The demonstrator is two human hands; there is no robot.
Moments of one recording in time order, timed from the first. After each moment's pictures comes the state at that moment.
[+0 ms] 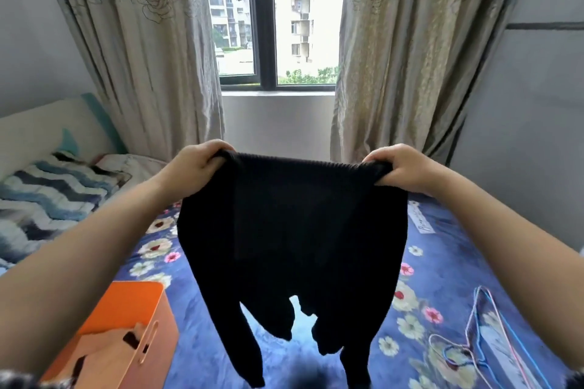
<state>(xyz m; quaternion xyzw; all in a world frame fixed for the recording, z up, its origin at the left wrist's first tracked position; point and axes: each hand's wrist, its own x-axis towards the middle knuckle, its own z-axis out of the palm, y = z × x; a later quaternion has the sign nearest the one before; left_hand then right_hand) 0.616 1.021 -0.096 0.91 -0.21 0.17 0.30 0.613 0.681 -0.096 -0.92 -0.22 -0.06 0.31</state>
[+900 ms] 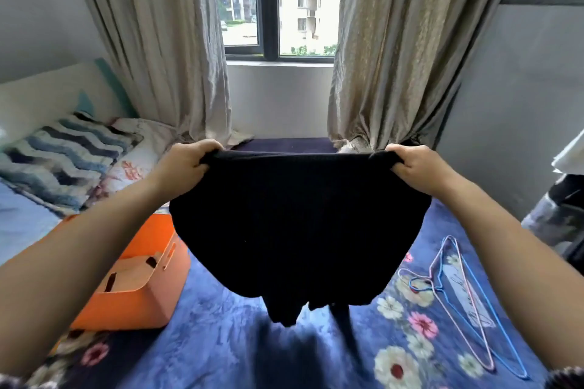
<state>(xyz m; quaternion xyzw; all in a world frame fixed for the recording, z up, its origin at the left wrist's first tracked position) 0.458 1.017 -0.126 0.94 -0.15 0.17 0.24 0.459 0.653 -0.130 -0.96 -0.12 -0.13 0.20</state>
